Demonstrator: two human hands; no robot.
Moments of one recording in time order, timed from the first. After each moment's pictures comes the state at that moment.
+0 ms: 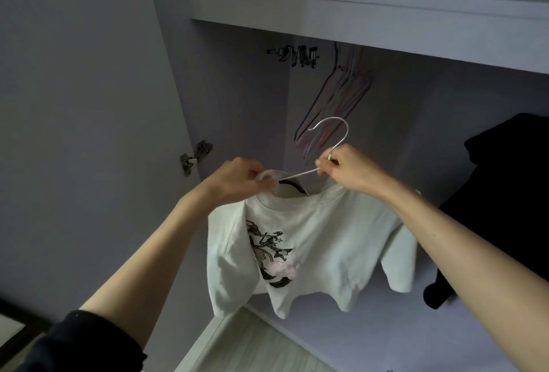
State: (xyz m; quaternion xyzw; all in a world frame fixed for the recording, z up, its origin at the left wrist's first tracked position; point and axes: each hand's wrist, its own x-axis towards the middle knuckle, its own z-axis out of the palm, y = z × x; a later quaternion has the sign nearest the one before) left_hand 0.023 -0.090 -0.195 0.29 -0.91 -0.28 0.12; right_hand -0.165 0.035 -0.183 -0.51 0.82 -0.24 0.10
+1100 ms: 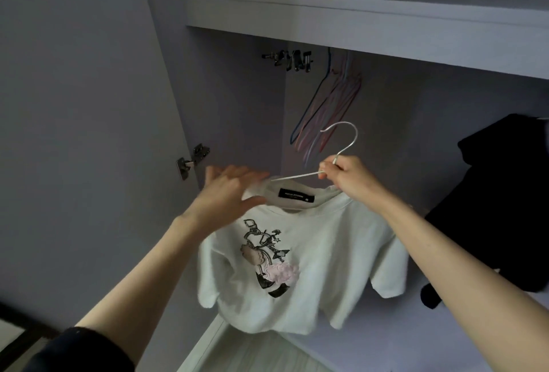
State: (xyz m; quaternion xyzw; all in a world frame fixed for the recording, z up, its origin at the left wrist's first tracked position) left_hand 0.037 -0.085 -0.228 0.23 -0.96 -0.04 0.18; right_hand -0.165 0.049 -0.200 -0.44 0.77 -0.42 0.19
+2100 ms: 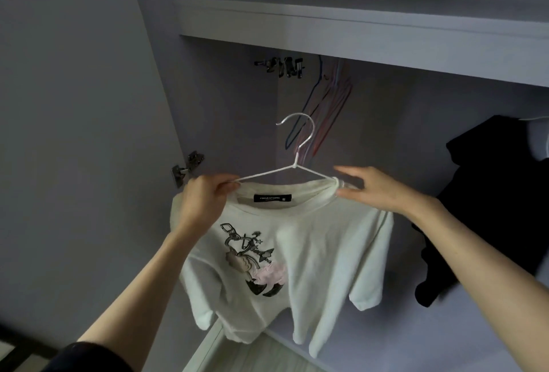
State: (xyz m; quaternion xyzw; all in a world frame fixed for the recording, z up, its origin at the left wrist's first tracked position) left_hand 0.045 -0.091 -0.229 0.40 -0.83 -0.22 0.33; right_hand -0.198 0.090 -0.194 -0.51 0.82 -0.20 0.15
